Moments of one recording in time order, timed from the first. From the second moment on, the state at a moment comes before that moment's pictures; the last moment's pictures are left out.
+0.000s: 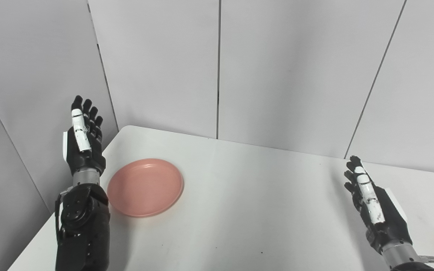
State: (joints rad) left arm -0.46 0.18 0.46 0.09 -0.33 0.06 0.16; right arm -0.34 -0.15 -0.03 -0.17 0.09 0.39 0.14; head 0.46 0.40
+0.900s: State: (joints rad) left arm -0.46 0.22 0.51 0.27 -0.50 0.03 0.13; right arm -0.34 -0.15 -0.03 -0.17 0.08 0.39 0.14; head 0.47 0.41
